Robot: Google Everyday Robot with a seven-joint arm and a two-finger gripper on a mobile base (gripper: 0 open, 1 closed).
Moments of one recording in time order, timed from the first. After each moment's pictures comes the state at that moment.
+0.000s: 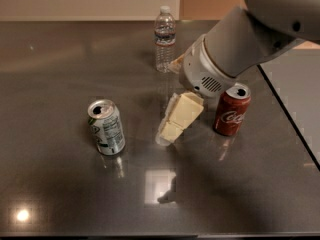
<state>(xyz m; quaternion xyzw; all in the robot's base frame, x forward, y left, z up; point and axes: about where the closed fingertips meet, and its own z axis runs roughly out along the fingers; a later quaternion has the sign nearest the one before) 0.455 -0.020 0.930 -0.63 0.71 0.14 0.27</state>
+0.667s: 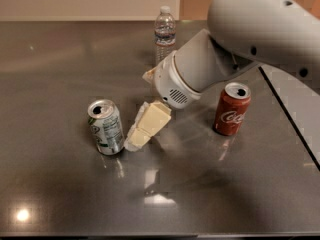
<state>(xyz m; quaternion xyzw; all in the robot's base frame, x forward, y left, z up) 0.460 0.042 0.905 -0.62 0.69 0.20 0.30</state>
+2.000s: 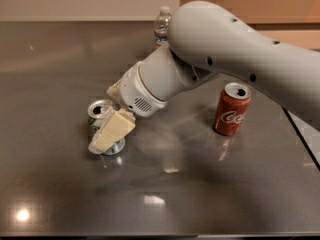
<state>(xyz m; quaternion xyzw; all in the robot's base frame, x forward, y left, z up) 0.449 0.115 0.892 -0.64 0.66 0.26 0.30</state>
